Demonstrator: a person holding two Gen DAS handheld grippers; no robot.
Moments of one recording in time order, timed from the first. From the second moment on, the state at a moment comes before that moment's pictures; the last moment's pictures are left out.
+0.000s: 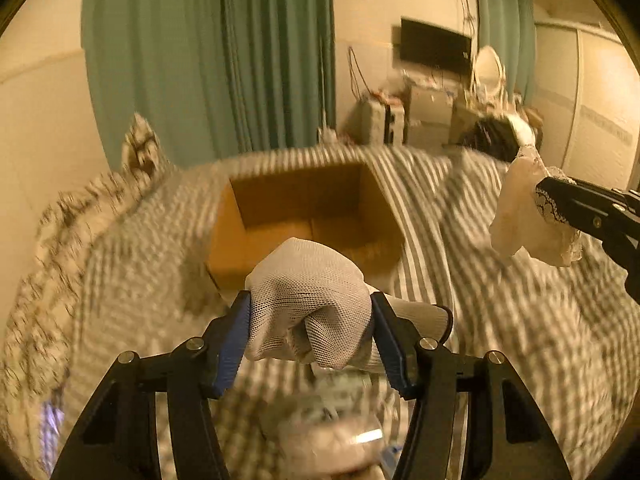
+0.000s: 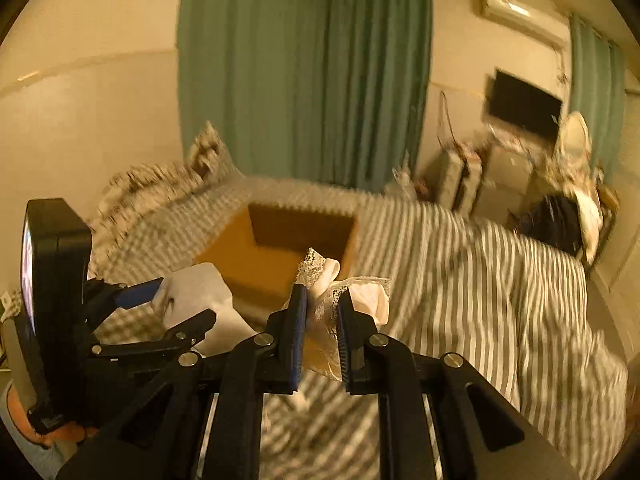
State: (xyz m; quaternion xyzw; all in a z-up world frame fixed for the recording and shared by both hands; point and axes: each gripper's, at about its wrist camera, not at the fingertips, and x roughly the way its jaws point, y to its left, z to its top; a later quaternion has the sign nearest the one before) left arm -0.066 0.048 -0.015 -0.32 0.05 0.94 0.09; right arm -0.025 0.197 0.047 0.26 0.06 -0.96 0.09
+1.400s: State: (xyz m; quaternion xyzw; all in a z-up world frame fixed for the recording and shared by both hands) left arm -0.193 0.012 0.005 -0.30 0.07 0.95 0.04; right arm -0.163 0.188 0.067 0.29 0.06 -0.95 0.14
